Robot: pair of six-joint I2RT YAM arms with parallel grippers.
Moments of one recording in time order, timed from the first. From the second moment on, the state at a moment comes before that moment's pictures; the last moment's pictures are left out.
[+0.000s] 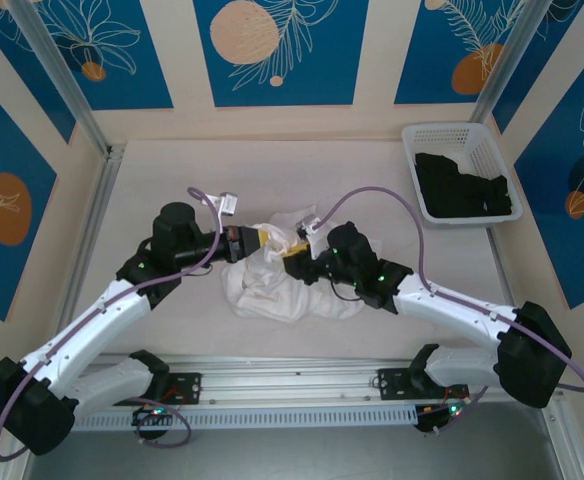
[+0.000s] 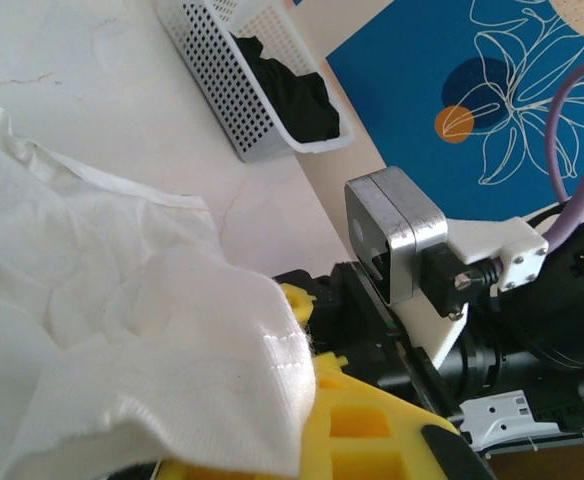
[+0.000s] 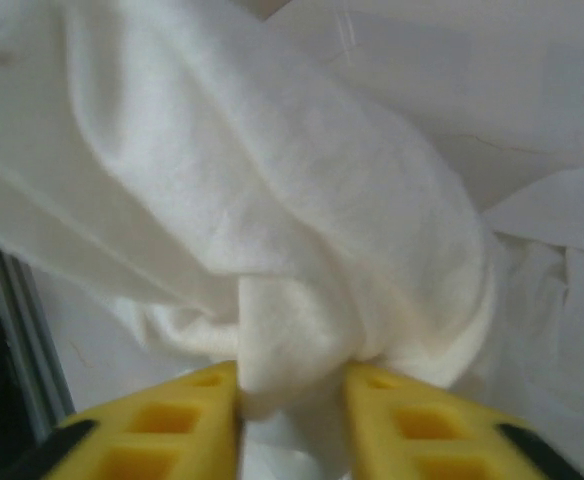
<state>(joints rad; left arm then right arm) -0.55 1.01 0.83 -0.13 0.57 -0.70 0.83 1.19 0.73 0.02 -0.16 0.29</state>
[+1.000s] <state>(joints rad) -0.50 0.97 0.69 -0.10 0.47 -0.79 0.76 1.12 0.57 0.38 -0.62 0.18</state>
